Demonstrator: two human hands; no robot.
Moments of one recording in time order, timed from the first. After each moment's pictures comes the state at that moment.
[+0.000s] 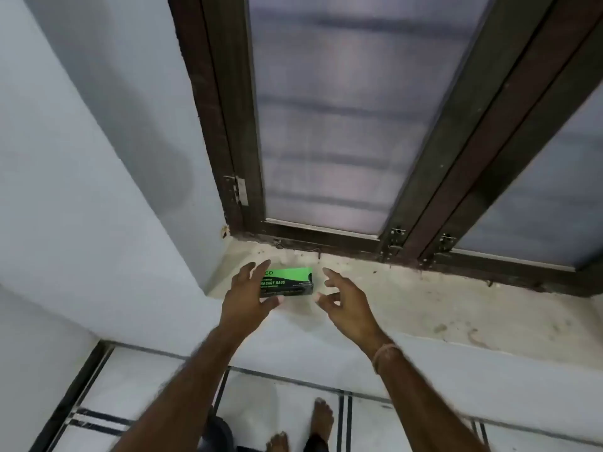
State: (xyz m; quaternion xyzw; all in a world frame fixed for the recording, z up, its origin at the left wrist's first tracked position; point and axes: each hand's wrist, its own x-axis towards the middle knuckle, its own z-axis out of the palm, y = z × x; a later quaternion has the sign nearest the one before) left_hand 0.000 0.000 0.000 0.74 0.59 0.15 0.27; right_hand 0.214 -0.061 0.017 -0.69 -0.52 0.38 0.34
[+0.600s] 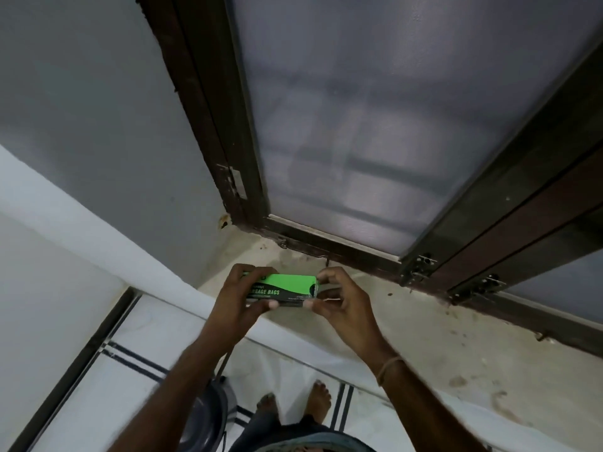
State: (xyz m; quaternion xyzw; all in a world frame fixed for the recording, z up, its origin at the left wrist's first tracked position) left_hand 0.013 0.007 0.009 0.69 0.56 0.28 0.35; right_hand 0.249 -0.005 -0.001 -0.57 -0.52 0.50 0.40
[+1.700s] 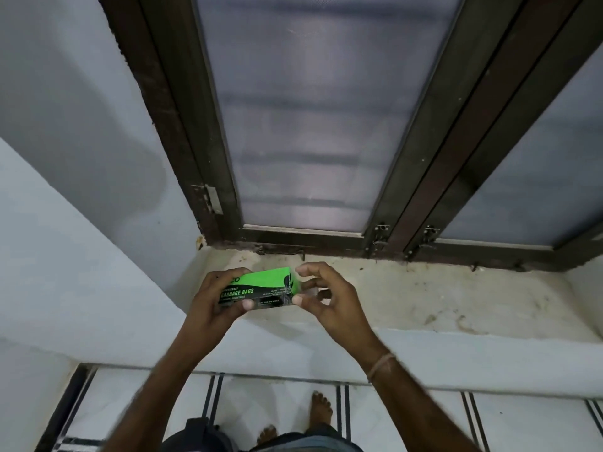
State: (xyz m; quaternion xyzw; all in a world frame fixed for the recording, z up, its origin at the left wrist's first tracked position) left_hand -0.037 0.005 0.033 0.71 0.43 0.33 0.45; right_hand 0.207 -0.064 0.046 -0.60 -0.51 0.38 0.48
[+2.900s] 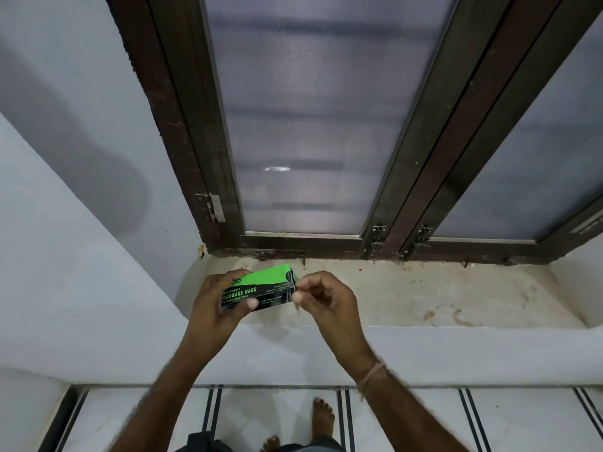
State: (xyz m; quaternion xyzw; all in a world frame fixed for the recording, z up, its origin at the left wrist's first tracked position) left_hand -0.040 0.007 0.047 0.69 0.48 0.33 0.43; right_hand 0.170 -0.073 0.053 -0.57 -0.42 0.39 0.60
